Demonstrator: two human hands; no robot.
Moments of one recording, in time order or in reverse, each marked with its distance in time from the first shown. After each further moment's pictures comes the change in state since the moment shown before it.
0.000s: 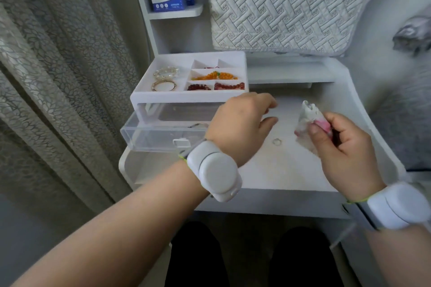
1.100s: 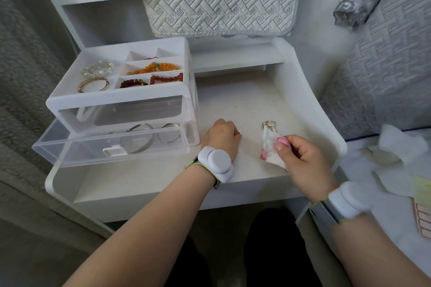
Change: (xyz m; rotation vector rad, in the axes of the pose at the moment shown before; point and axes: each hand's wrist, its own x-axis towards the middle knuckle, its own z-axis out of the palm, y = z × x) left_hand 0.029 -0.029 0.150 0.045 -0.307 -0.342; right_hand -0.036 0.075 -0.022 0.033 -0.038 0.367
